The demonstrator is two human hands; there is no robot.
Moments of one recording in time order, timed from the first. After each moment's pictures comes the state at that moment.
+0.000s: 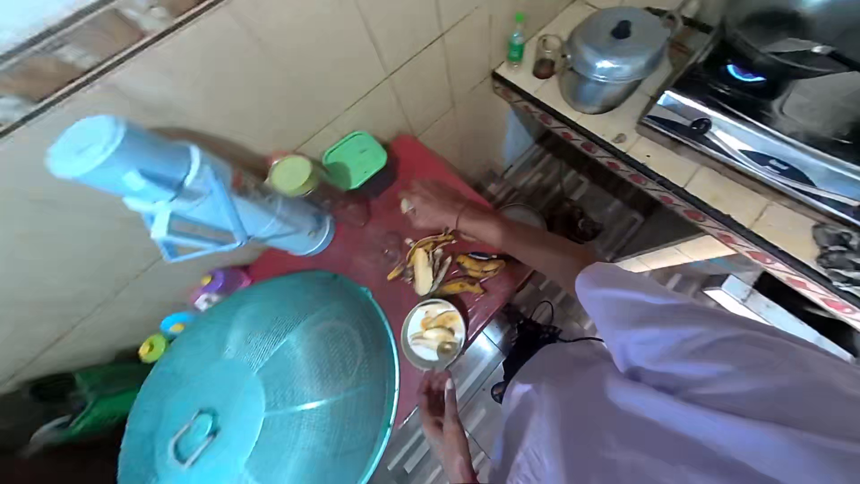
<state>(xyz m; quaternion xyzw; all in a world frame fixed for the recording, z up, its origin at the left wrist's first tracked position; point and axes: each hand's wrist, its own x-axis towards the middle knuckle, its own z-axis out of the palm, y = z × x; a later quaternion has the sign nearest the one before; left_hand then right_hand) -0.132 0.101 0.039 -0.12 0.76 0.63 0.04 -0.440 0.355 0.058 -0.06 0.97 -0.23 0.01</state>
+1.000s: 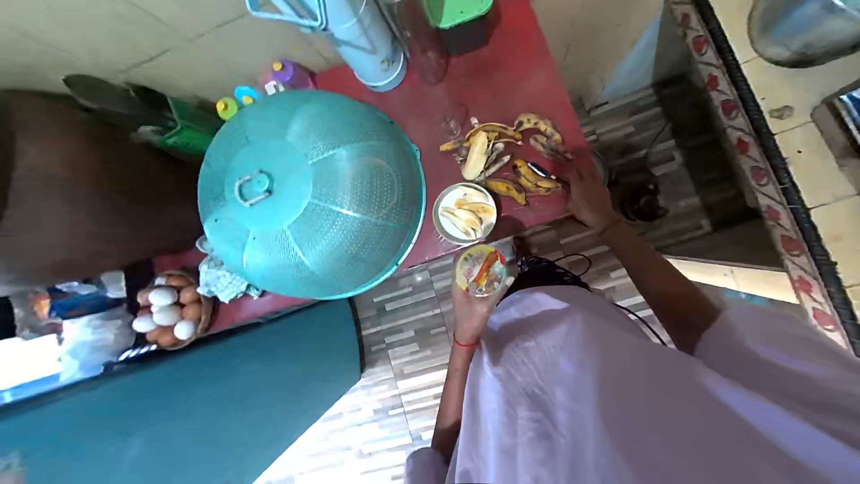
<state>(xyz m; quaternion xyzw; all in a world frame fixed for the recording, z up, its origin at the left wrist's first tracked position) -0.103 0.134 0.069 -0.11 0.70 0.71 0.01 -0.241 0.412 -0.026 0.06 0.97 -0.22 0.13</state>
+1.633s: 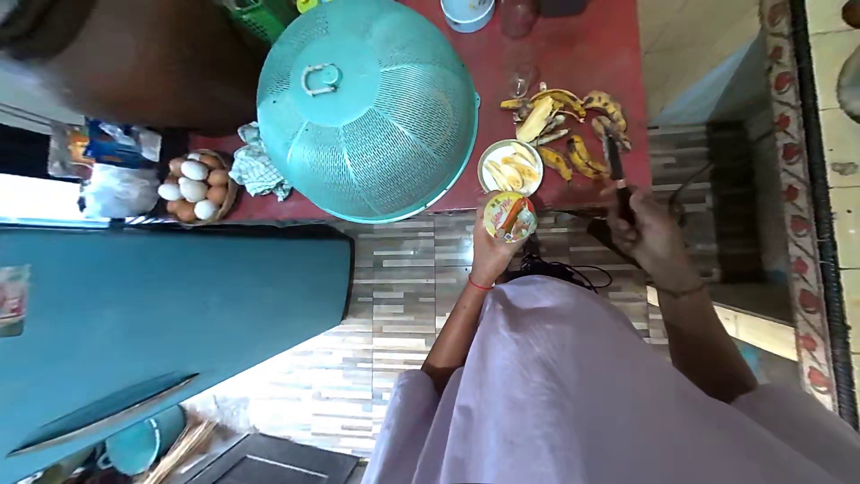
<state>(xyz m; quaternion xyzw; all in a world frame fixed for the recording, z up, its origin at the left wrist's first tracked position) -0.095 0.109 0.055 -0.02 0.71 0.70 -0.09 -0.133 0.373 0.079 0.07 0.63 -0.75 0.18</state>
